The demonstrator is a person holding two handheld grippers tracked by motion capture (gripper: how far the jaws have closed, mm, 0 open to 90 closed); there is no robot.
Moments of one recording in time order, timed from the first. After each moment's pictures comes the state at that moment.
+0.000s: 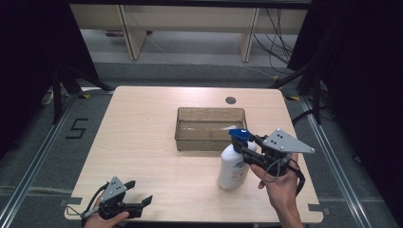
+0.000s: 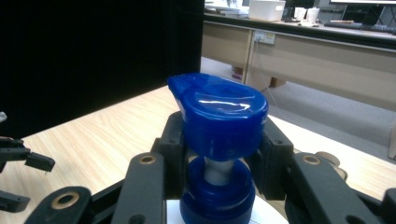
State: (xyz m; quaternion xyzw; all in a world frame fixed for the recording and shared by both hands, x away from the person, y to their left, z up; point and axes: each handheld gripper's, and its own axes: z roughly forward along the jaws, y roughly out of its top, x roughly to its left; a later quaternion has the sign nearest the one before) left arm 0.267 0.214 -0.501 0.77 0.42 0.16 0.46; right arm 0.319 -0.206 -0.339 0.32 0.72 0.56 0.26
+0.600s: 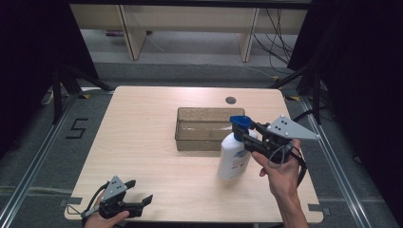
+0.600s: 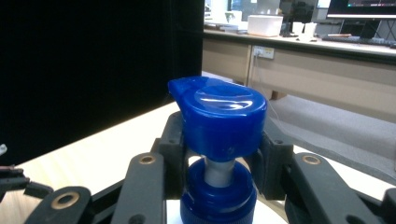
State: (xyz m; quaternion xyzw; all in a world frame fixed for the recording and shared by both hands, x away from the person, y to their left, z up) left arm 0.270 0.213 -0.501 0.77 0.42 0.15 0.46; right arm 0.335 -0.206 -0.316 0.32 0.71 0.58 0.25
